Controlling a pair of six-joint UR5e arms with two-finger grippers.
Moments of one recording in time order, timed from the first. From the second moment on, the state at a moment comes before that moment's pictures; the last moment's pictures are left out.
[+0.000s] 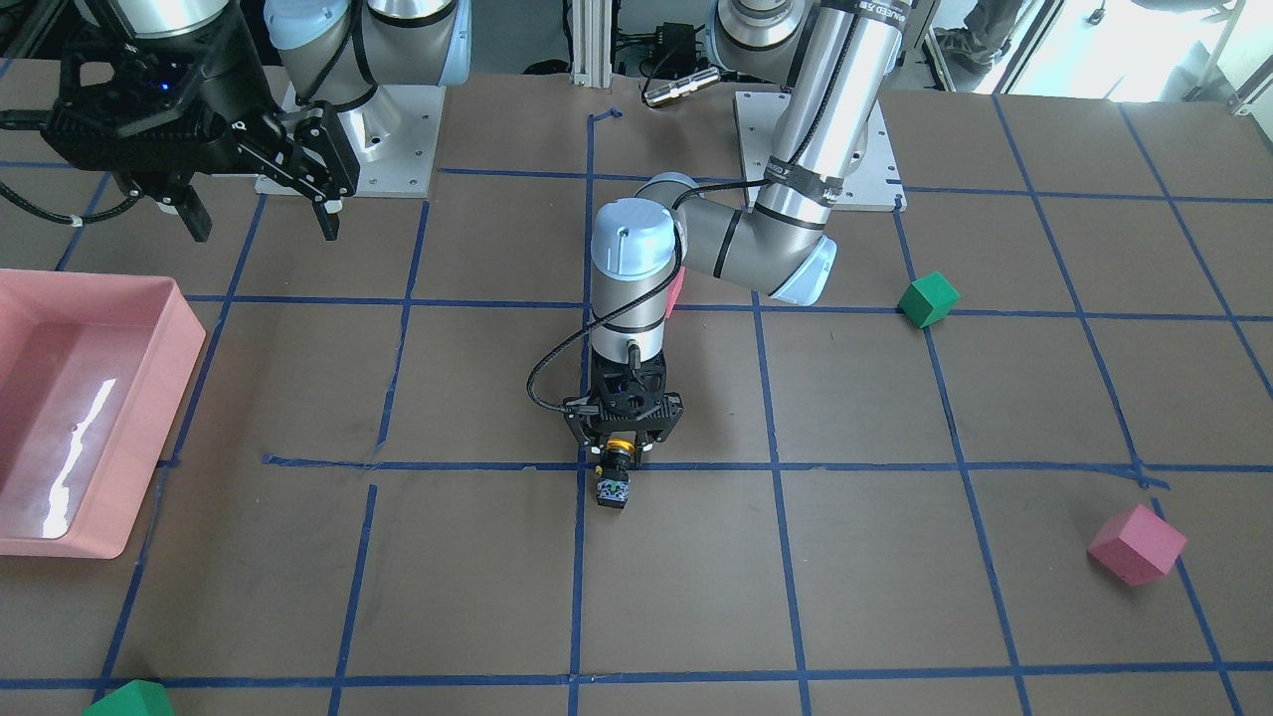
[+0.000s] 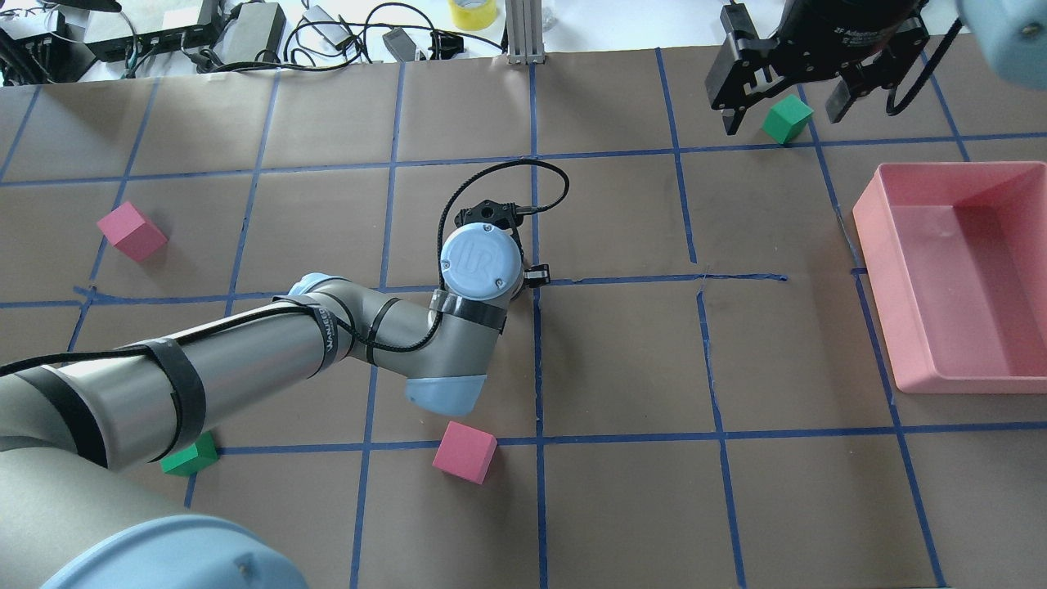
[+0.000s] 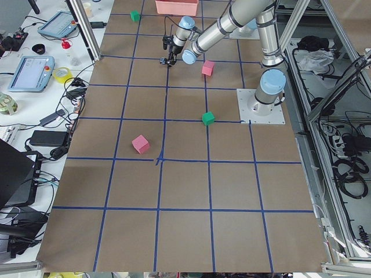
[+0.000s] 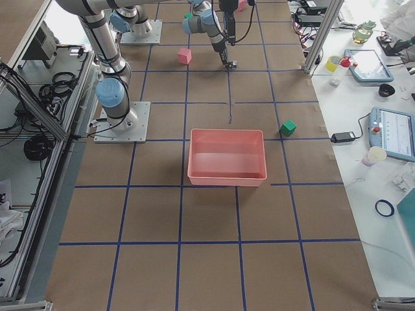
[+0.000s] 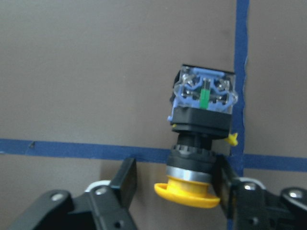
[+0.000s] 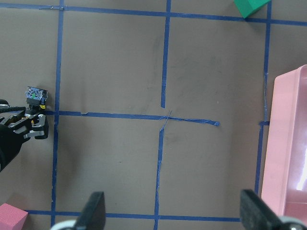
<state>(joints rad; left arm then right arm) -1.96 -2.08 -1.98 -0.30 1.71 -0.45 1.60 -1.56 1.44 -1.56 -1.59 -0.03</state>
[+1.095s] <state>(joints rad) -1.87 -1.99 -1.66 -0.96 1.54 -0.81 1.59 -1.56 1.45 -1.56 -1.59 -0.04</state>
